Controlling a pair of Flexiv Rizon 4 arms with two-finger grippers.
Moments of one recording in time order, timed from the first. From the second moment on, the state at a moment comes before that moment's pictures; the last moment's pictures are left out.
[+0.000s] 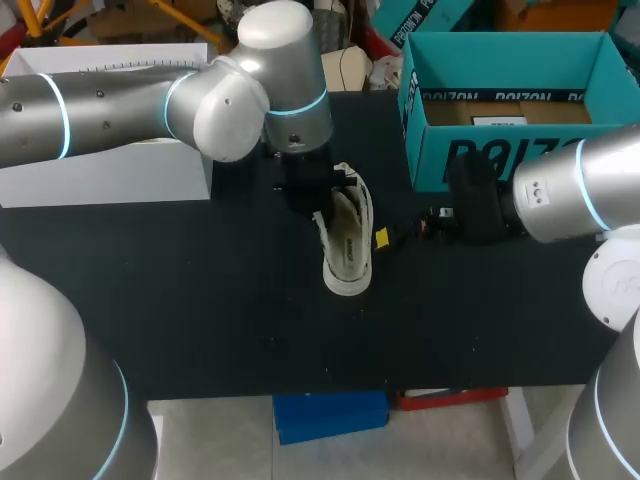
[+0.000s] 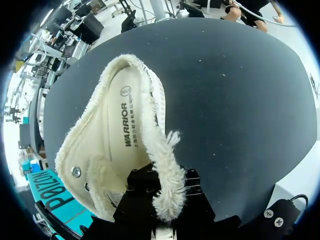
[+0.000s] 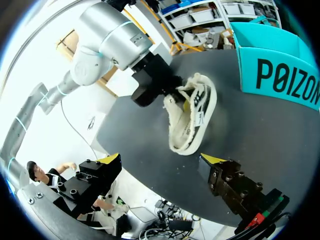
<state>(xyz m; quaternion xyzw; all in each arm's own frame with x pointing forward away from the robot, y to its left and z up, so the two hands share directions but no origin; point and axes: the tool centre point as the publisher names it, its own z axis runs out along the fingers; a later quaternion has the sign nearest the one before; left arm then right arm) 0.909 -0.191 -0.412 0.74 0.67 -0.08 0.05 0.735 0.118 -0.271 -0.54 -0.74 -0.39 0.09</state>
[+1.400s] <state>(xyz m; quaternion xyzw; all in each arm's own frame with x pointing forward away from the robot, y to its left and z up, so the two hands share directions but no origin) 0.958 -0.203 -0.340 0.60 0.77 -0.11 0.19 0.735 0.118 -0.271 -0.54 -0.74 -0.39 0.09</state>
